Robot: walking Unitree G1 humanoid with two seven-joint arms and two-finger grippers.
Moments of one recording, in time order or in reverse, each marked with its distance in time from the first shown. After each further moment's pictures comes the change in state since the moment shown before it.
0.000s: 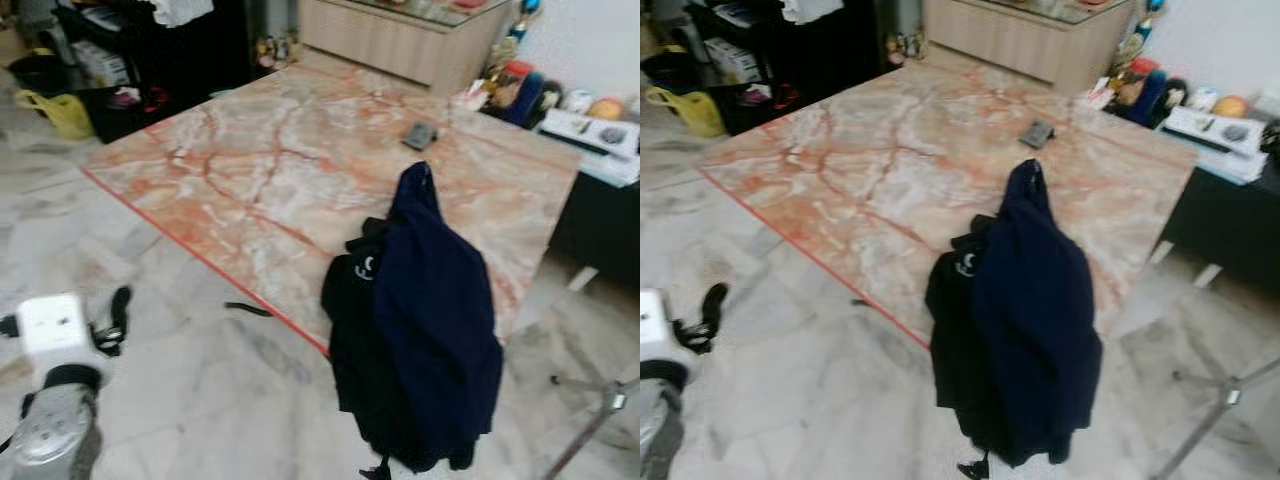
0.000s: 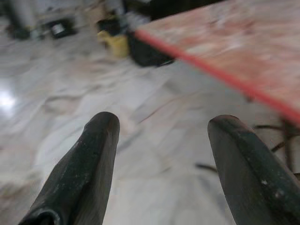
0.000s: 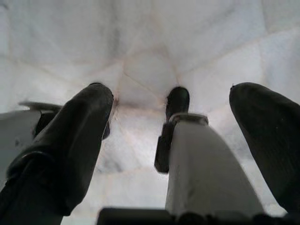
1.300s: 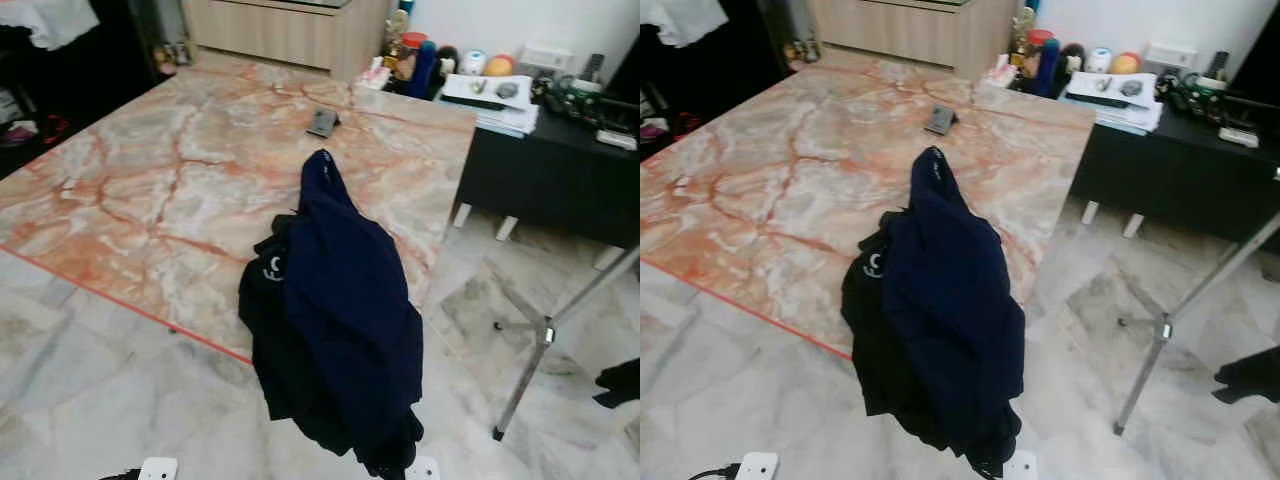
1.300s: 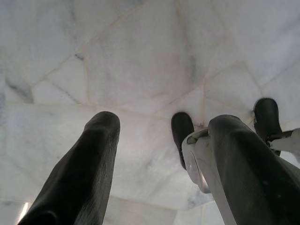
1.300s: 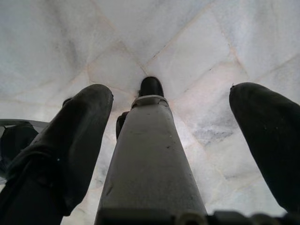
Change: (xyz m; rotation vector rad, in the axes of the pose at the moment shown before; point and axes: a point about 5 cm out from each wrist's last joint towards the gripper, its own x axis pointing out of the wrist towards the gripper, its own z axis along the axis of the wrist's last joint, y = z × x) left arm -0.077 -0.026 -0.216 0.217 0.935 -0.342; right arm 0.000 -0.006 -0.006 0.014 0.016 -0.044
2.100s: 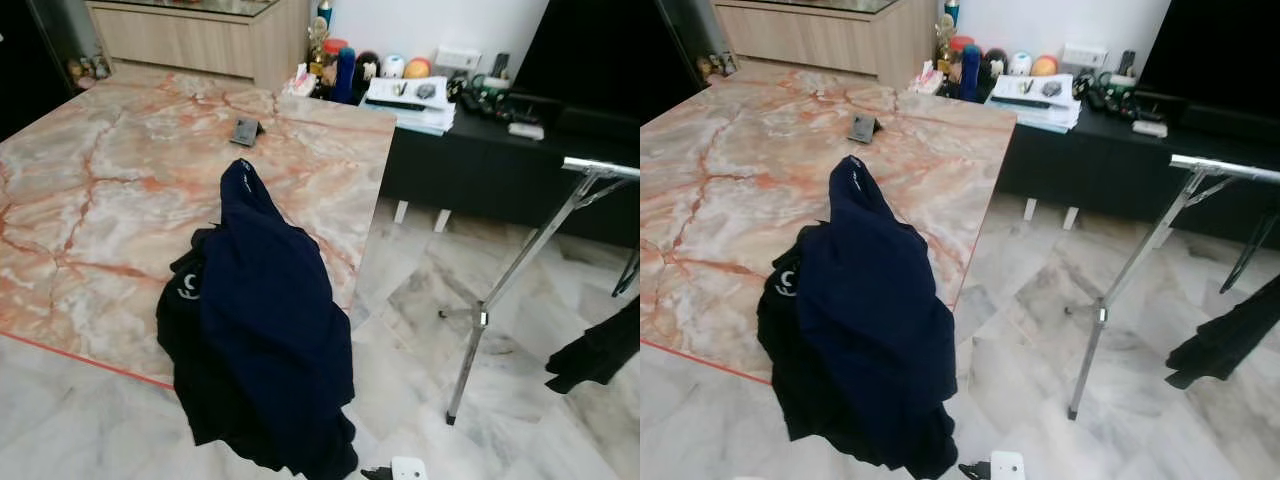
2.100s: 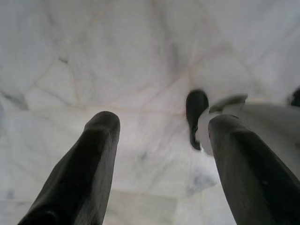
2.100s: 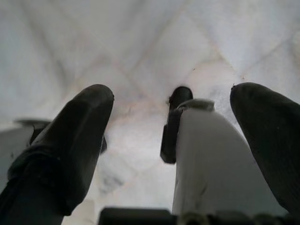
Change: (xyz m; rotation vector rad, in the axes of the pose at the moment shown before) left arm -0.007 0.010 -0.029 0.000 0.079 0.043; right arm 0.000 0.009 0.004 0.007 -0.017 0.024
